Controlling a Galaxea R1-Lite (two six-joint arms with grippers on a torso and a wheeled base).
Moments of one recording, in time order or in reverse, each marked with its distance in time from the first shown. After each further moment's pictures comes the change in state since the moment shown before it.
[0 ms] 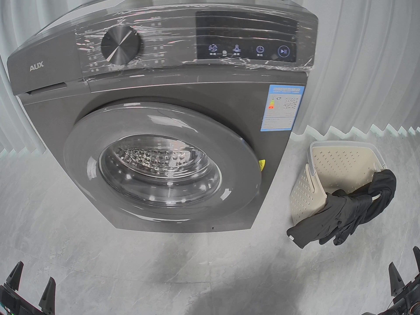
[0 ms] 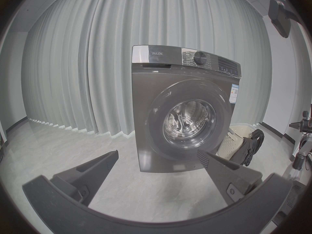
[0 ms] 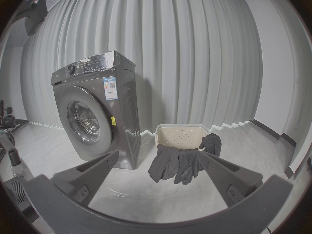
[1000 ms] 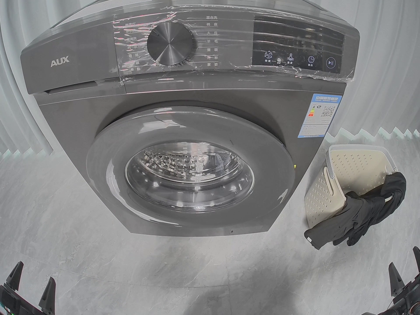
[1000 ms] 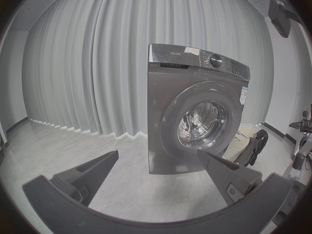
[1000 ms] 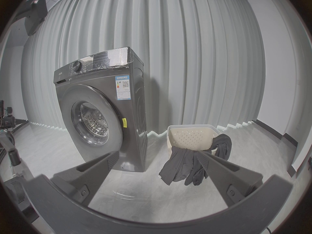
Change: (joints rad) left arm 0.000 0.000 0.000 0.000 0.000 0.000; right arm -0.001 0.000 0.000 0.000 0.000 0.000
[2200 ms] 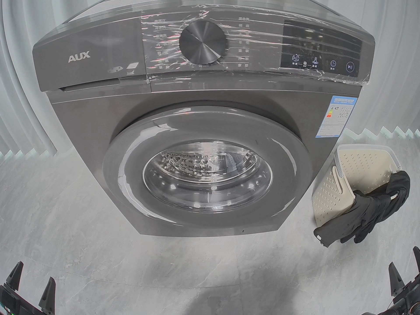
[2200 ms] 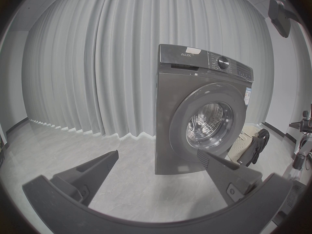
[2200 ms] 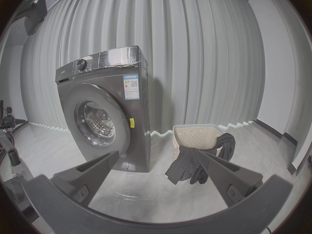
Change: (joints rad) left arm 0.000 0.000 0.000 0.000 0.000 0.001; right arm 0.000 0.000 0.000 0.000 -0.002 -0.001
